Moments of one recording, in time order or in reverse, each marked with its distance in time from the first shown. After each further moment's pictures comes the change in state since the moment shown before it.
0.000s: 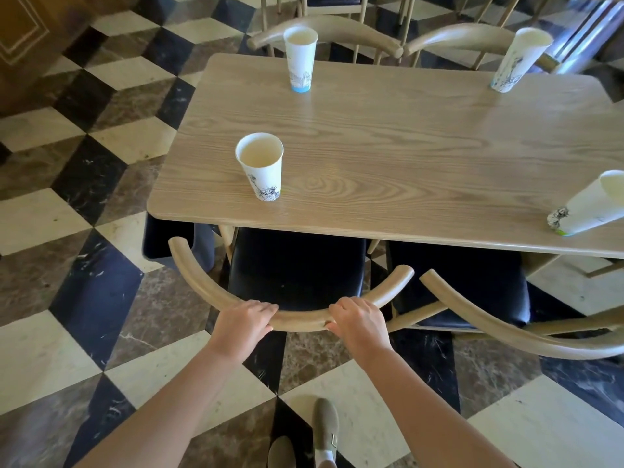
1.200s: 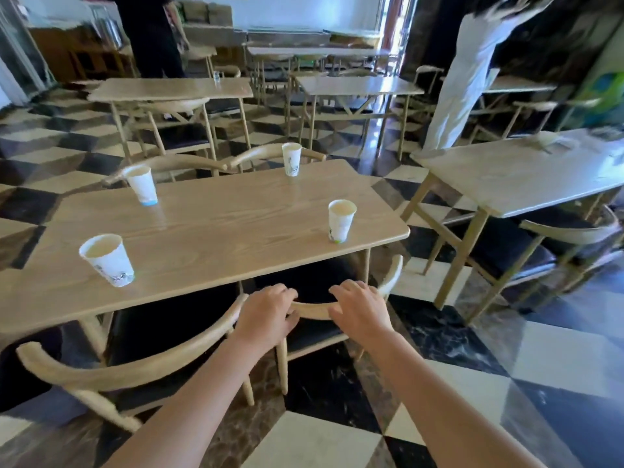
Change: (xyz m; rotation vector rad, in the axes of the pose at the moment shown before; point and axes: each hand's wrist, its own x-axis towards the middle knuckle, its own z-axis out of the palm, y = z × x) left_hand 0.031 0.333 -0.118 -0.170 0.275 0.359; right_hand -0.271 0.135 -0.167 -0.042 0.319 0.488
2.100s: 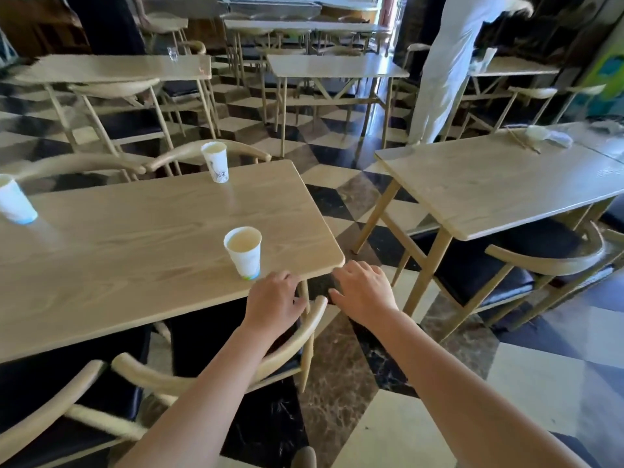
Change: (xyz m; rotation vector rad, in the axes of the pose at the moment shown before) left_hand 0.292 0.155 0.142 -0.024 0.071 -0.109; right_hand 0.146 0.320 -0.034 -0.078 -0.045 -0.001
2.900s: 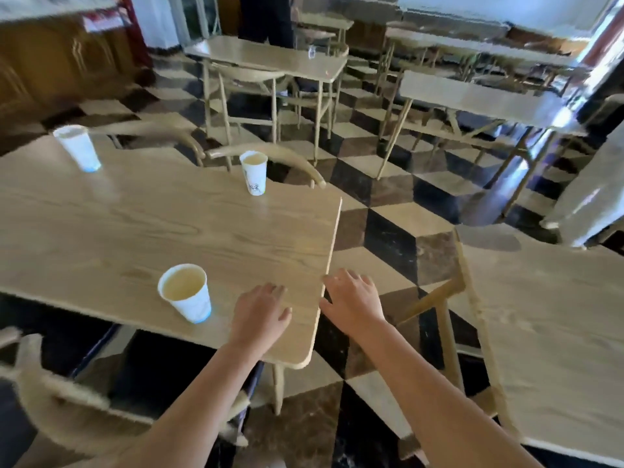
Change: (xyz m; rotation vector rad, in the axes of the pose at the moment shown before) left_hand 0.231 0.034 0.115 0.244 0.056 -0.617; right_hand 0.284 0.171 0.023 0.060 -0.137 -0.532
